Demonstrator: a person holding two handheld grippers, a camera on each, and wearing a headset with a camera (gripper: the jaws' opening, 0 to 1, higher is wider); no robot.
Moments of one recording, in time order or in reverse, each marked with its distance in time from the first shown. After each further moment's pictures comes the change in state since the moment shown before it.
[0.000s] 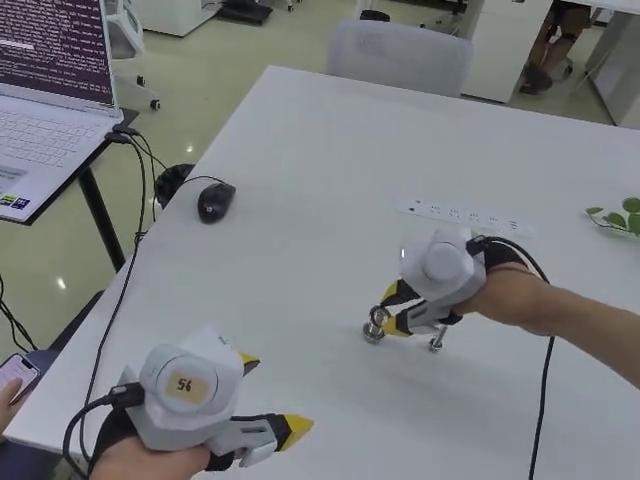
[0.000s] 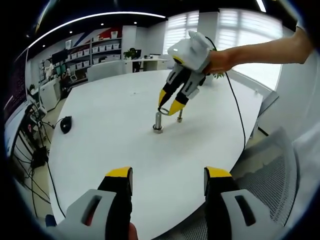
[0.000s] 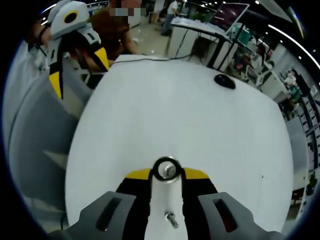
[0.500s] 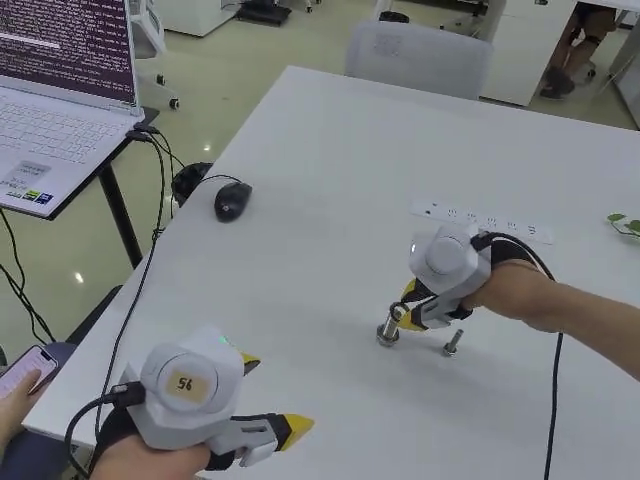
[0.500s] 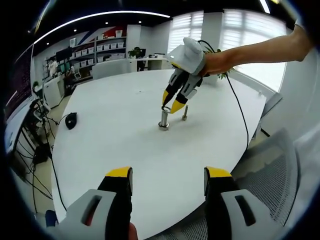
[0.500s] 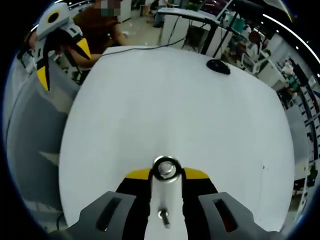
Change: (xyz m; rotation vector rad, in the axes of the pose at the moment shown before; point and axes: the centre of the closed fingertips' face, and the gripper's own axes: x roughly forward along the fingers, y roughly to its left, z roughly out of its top) left arm -0.008 0.010 -0.006 -0.023 0.004 0.032; right arm 0.017 -0.014 -0.017 0.052 0.071 -0.007
